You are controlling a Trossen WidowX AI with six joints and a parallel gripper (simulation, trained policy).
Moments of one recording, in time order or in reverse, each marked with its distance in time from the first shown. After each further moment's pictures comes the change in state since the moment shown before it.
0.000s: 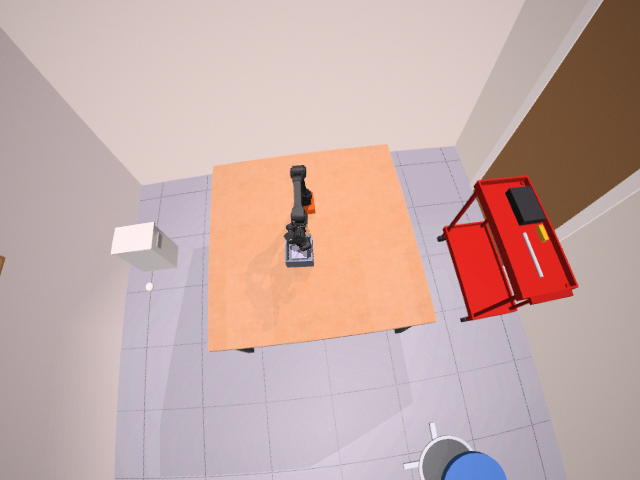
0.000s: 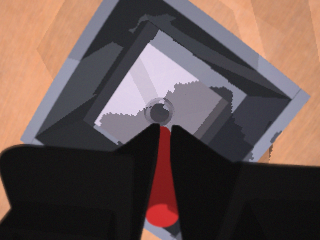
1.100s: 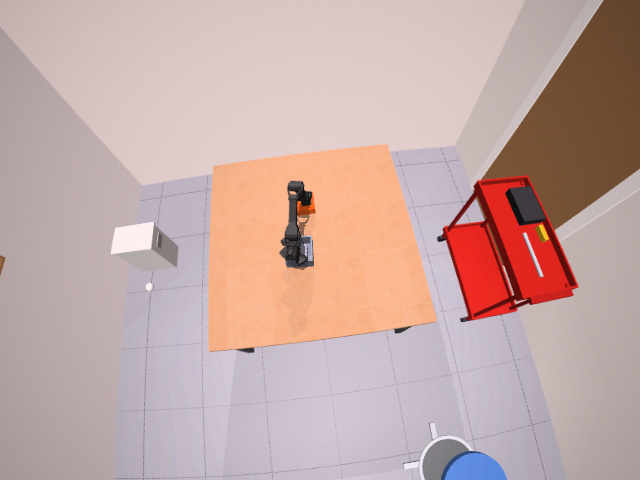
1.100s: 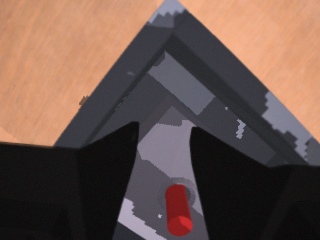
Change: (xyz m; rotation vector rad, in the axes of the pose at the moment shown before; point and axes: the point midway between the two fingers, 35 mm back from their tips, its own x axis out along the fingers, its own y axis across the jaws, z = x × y) arm 0.073 0.022 0.035 -0.091 0.096 -0.057
